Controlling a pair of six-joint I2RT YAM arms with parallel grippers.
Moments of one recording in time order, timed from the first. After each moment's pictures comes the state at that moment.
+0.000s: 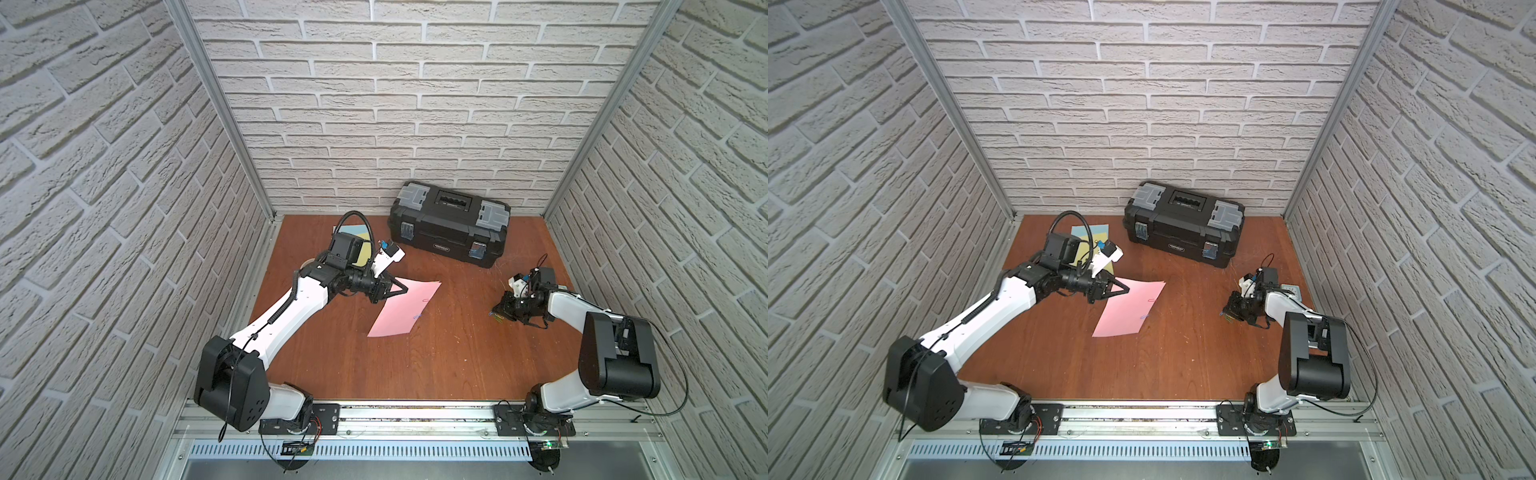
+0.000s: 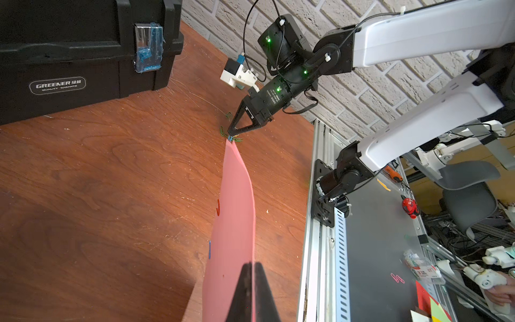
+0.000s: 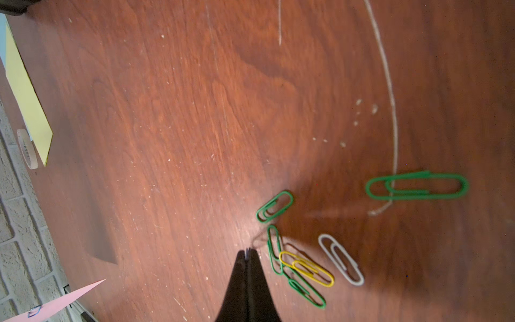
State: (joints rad) left arm -0.46 1.38 1.11 -0.53 0.92 0.15; right arm -0.22 1.53 0.74 -0.48 -0.48 0.27
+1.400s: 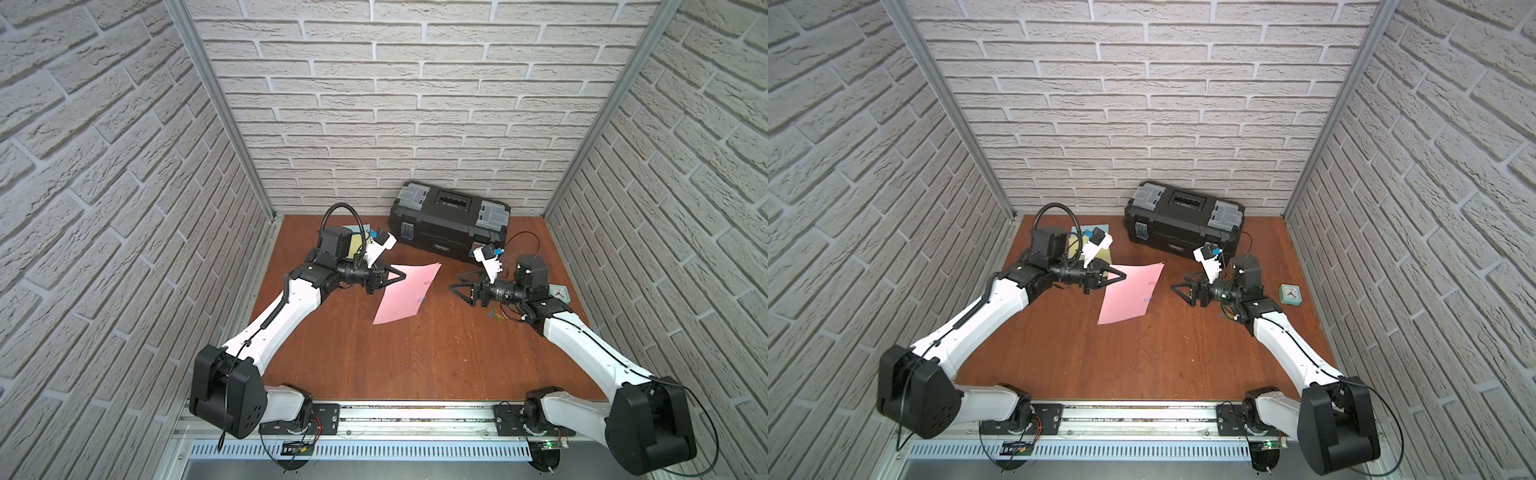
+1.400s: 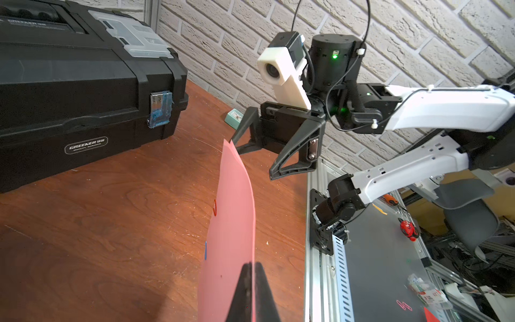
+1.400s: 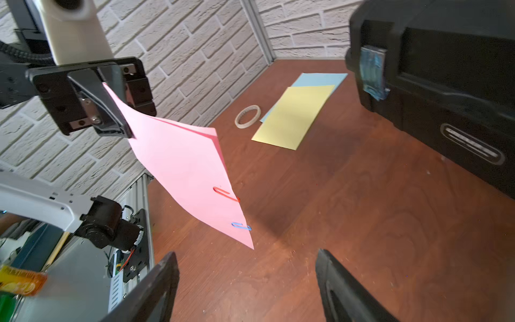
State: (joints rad) left arm -0.40 1.34 1.09 -0.35 1.02 0.06; right arm 0.15 1.19 0.70 0.02 -0.89 0.14
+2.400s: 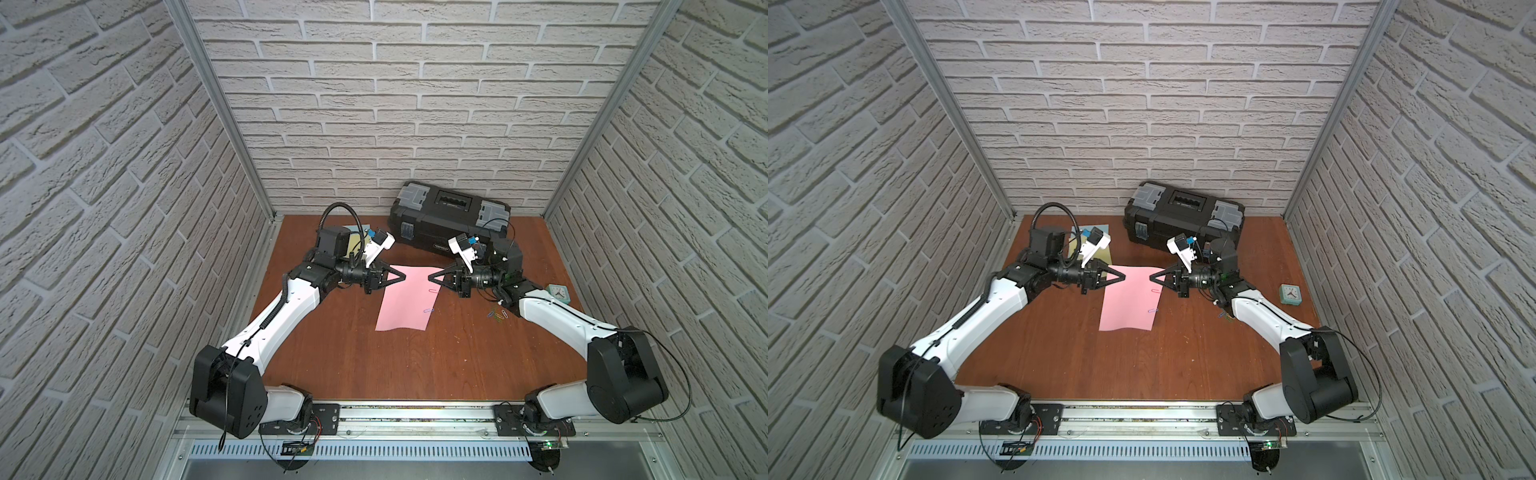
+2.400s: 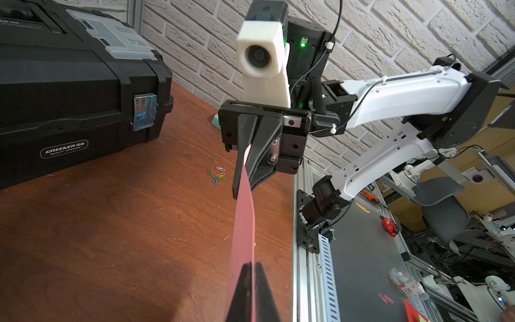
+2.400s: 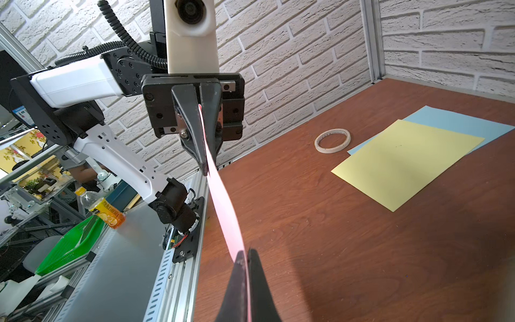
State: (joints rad) left arm -0.39 1.34 1.09 -0.35 1.08 0.05; right arm 0.27 1.43 0.85 0.29 -1.15 0.21
